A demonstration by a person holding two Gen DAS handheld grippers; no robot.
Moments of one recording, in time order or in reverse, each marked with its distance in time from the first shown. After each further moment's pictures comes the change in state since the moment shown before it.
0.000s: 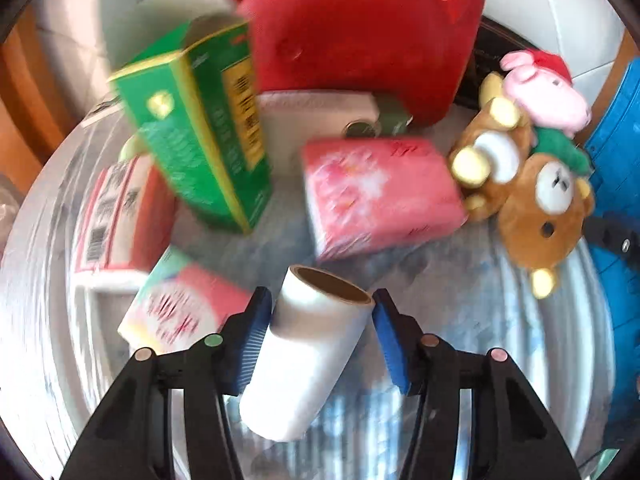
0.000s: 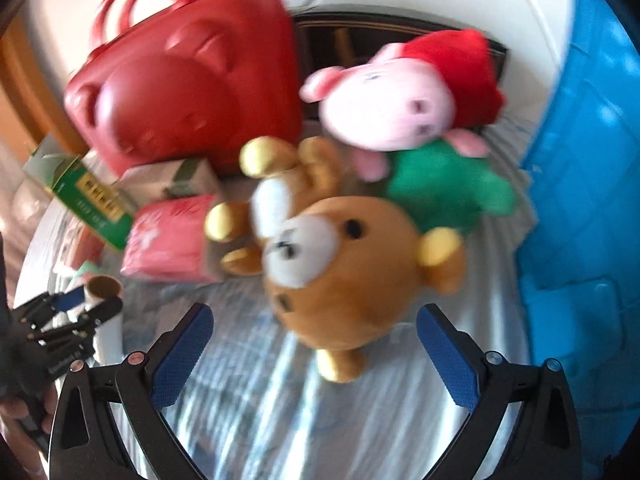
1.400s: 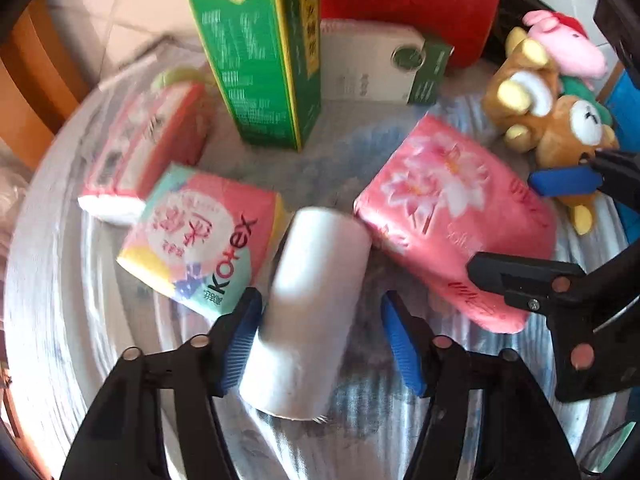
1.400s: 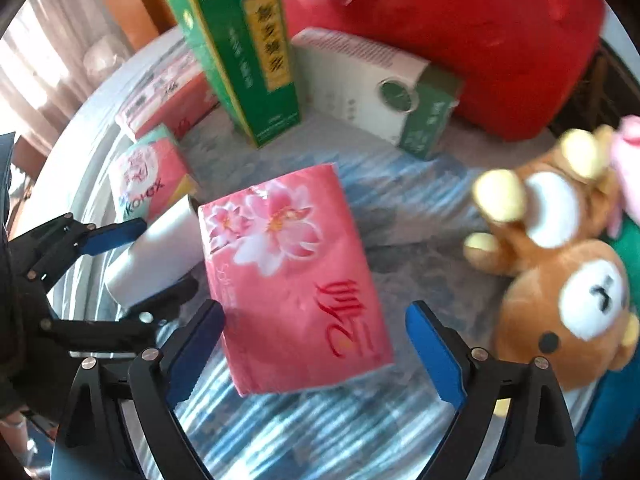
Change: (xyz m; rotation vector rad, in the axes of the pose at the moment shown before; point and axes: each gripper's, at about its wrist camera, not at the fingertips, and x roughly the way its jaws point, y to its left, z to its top) left arm 0.018 0.024 -0.045 -0.013 0.131 0.039; right arm 0.078 0.146 -0.016 -0.431 0.267 0.170
